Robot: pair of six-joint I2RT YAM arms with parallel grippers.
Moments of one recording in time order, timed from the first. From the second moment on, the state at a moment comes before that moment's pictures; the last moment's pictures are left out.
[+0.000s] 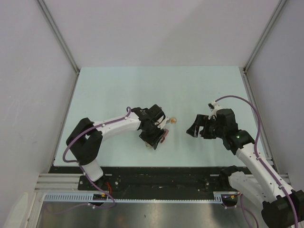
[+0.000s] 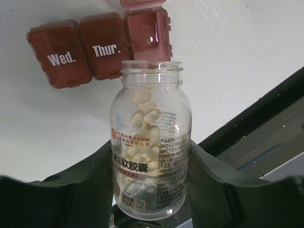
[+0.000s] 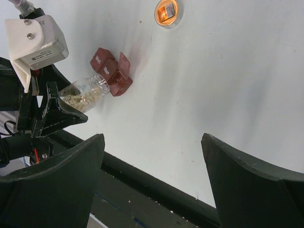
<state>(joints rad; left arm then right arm) -0.84 1.70 1.17 -0.80 0.19 -0.16 0.35 0.83 0.67 -0.52 -0.30 0.48</state>
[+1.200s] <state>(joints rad) -0.85 1.80 1.29 -0.92 0.16 -0.13 0.33 0.82 0.67 -0.52 -0.32 0.48</state>
